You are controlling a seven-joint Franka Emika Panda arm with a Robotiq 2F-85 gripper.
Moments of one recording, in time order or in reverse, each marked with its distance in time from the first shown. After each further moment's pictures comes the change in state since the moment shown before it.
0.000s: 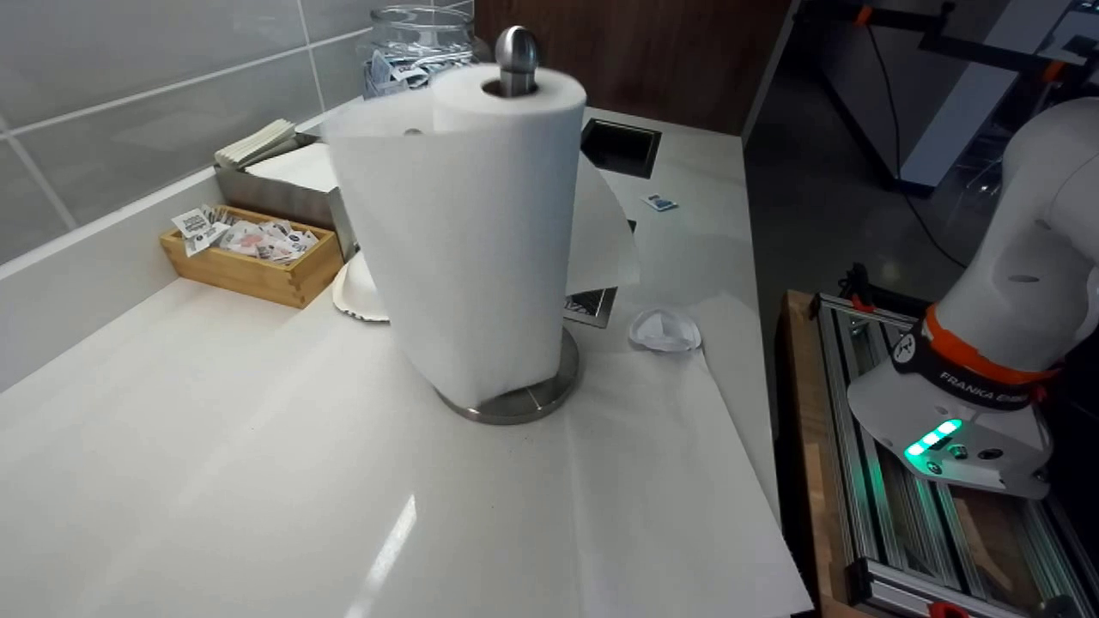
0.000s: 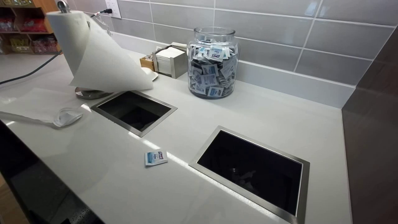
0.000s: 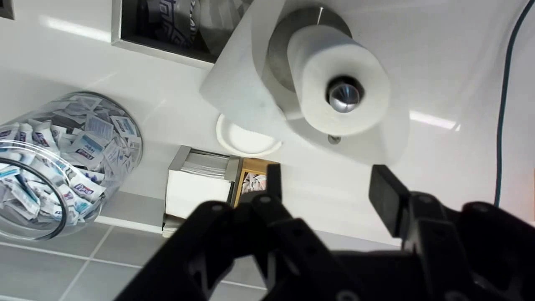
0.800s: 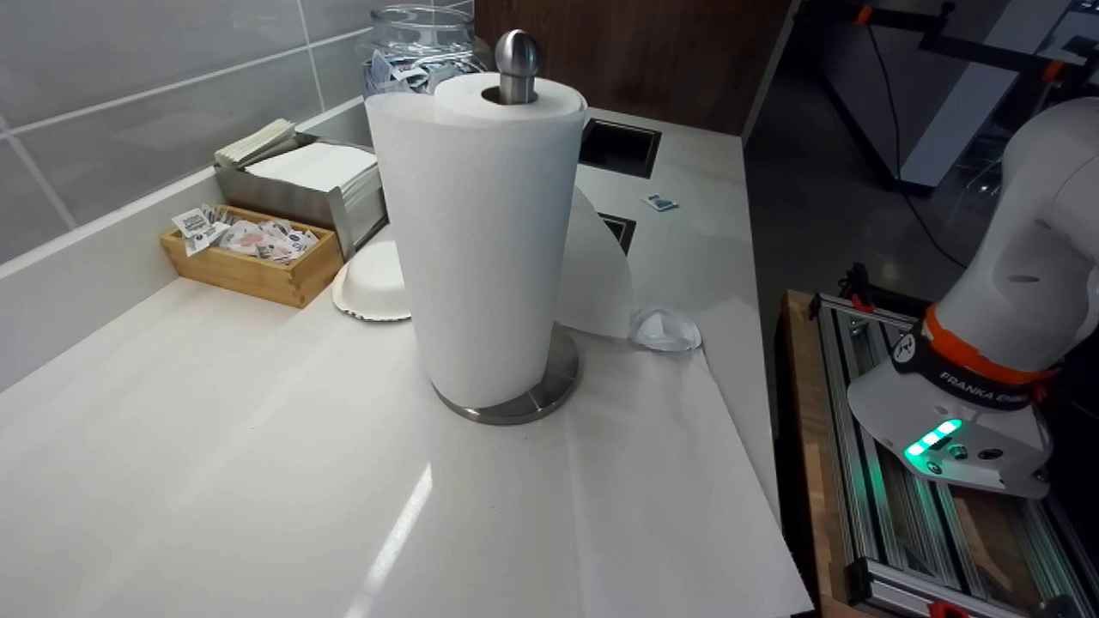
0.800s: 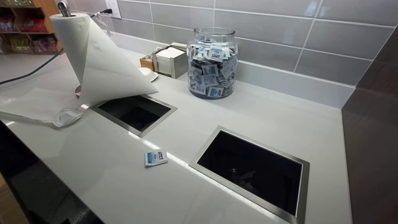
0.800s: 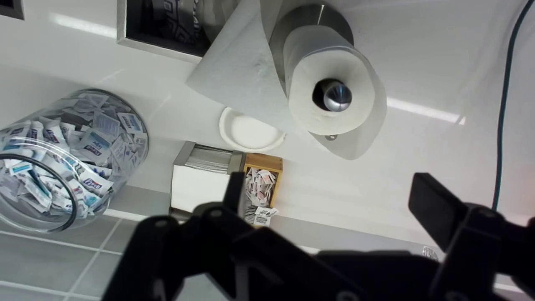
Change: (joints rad) arm 0.005 -0.038 0.018 -0.017 -0.017 0.002 0.036
